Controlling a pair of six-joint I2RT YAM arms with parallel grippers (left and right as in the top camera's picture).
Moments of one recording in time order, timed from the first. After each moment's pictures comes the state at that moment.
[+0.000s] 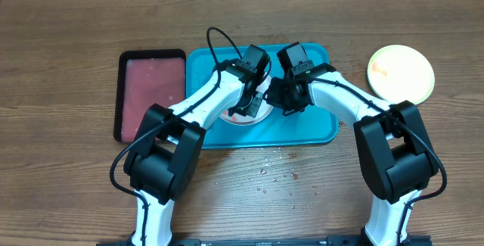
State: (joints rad) left arm -0.52 2.12 1.48 -0.84 -0.06 -0.15; right arm 0.42 2.02 1.32 -0.54 -0.22 0.67
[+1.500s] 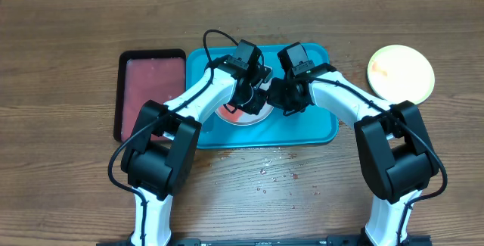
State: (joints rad) left arm -0.49 2.13 1.47 -0.70 0.24 -0.02; right arm 0.41 2.02 1.32 -0.55 -0.23 0.67
